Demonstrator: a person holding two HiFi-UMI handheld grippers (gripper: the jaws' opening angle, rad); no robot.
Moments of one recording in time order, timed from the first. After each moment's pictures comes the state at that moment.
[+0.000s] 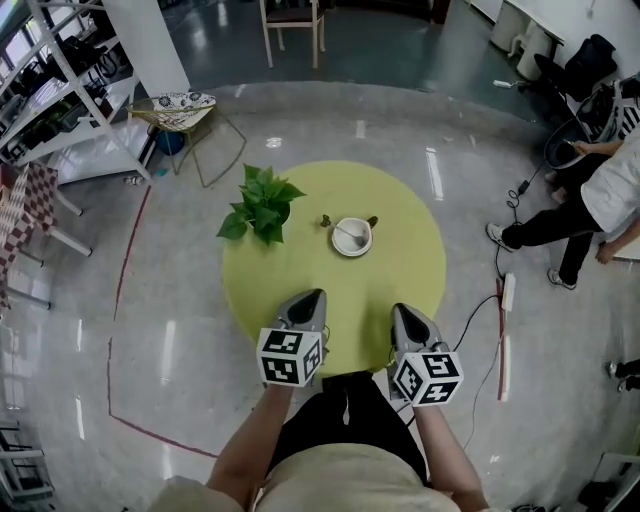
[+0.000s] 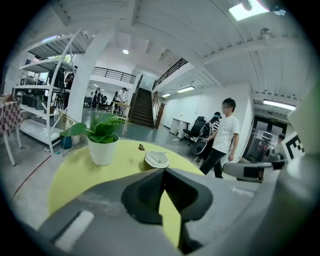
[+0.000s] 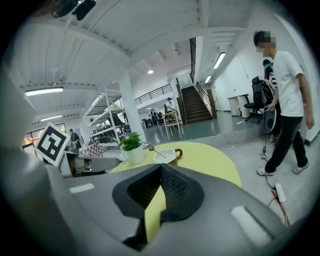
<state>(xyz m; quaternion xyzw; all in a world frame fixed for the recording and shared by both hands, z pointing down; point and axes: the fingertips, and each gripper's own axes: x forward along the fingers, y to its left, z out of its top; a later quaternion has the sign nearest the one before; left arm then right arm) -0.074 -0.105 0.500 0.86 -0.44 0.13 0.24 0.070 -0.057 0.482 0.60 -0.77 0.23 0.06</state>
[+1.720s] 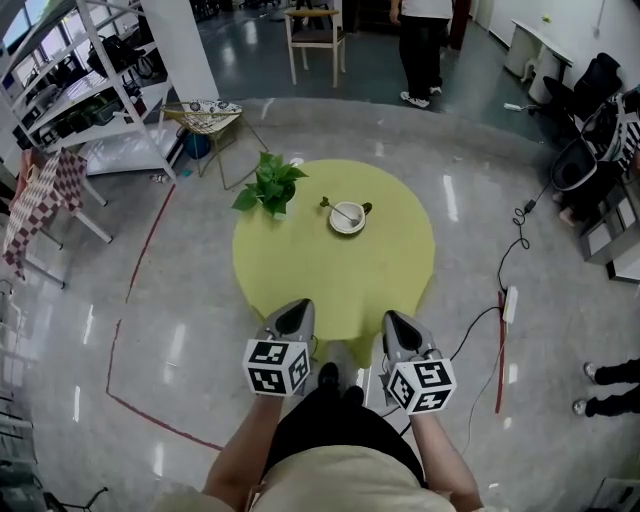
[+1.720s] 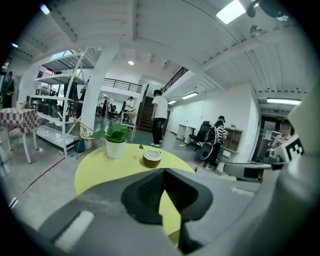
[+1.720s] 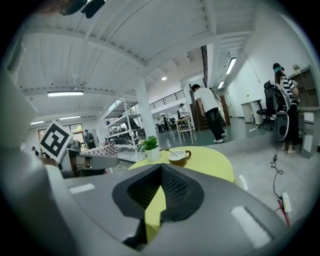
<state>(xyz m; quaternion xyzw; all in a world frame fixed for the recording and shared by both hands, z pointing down) -0.080 0.013 0.467 0.83 -0.50 0.10 0.21 0.075 0.045 0.454 0.54 -0.82 0.18 0.04</state>
